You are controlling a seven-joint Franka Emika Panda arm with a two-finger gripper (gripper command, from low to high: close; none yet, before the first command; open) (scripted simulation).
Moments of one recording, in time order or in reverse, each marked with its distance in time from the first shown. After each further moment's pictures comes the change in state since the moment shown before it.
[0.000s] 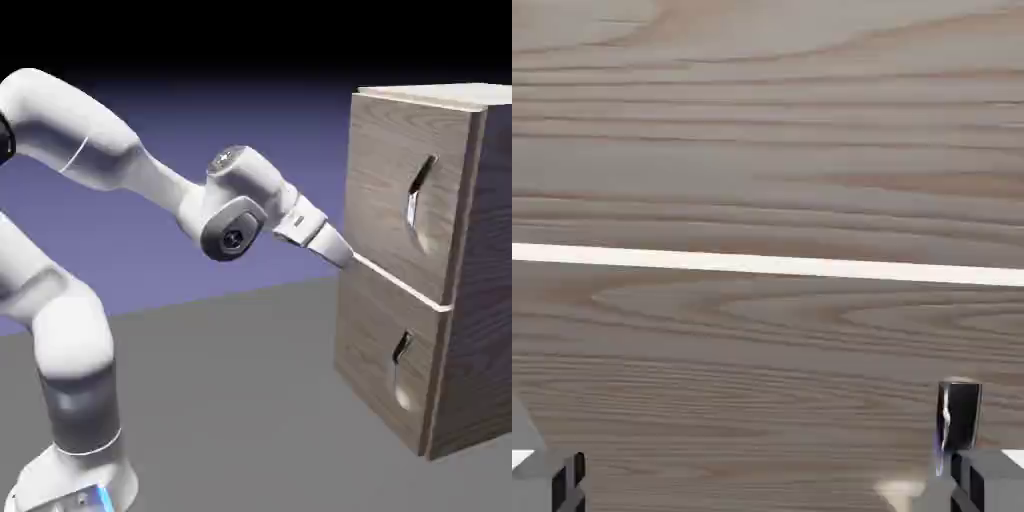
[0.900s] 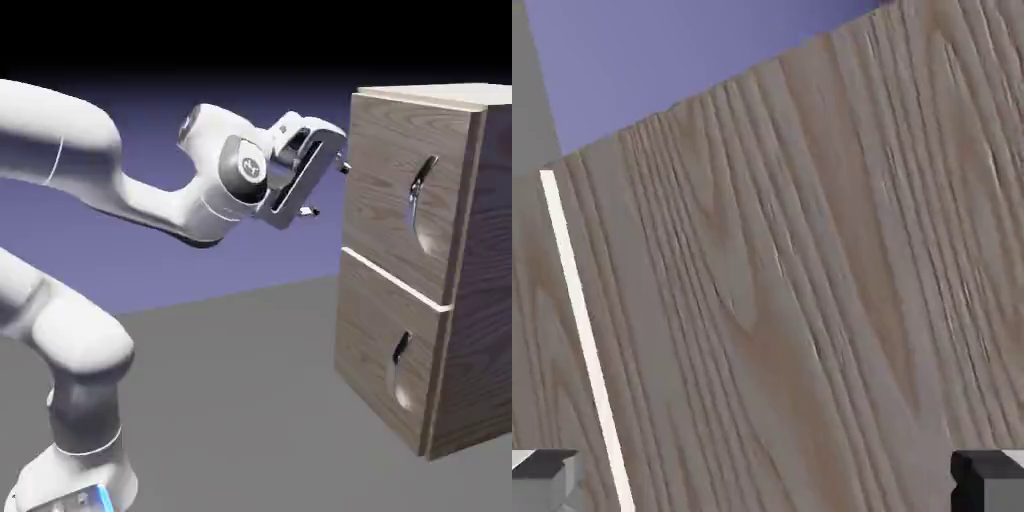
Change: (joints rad) arm 0.383 -0.191 -0.448 0.168 -1.174 -0.063 -0.444
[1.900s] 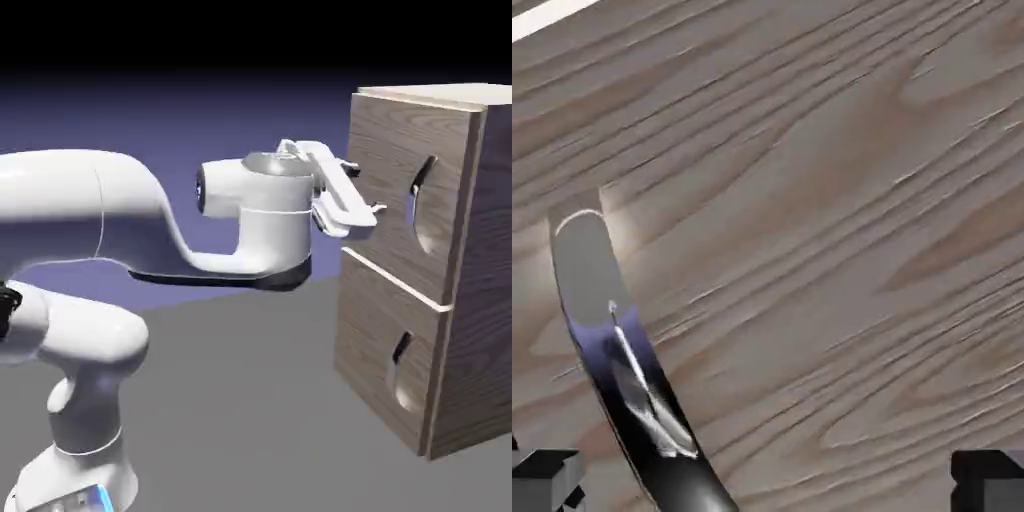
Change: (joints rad) arm 0.425 -0.212 -0.498 0.187 -1.305 -0.070 -0.493
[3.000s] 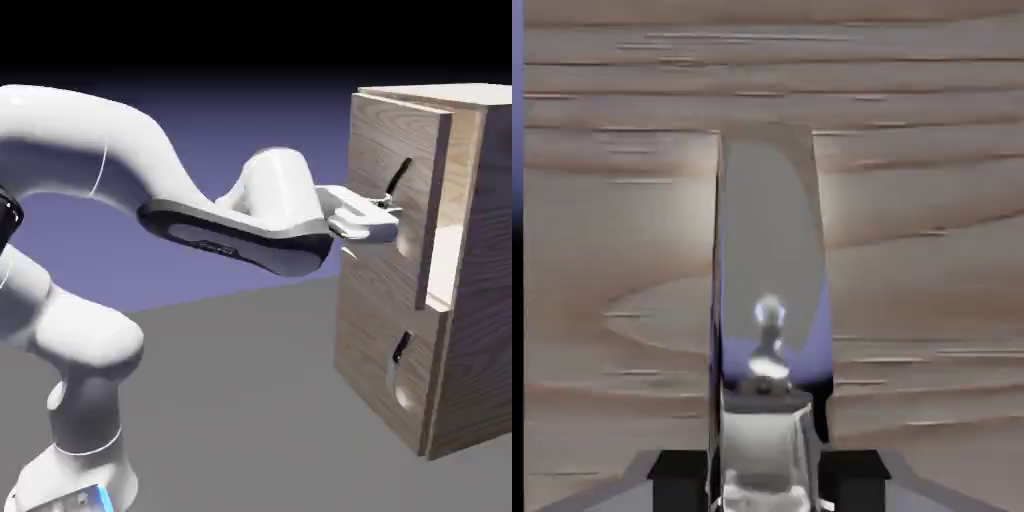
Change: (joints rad) arm -0.322 0.313 0.298 -0.031 -0.361 -0.164 0.375
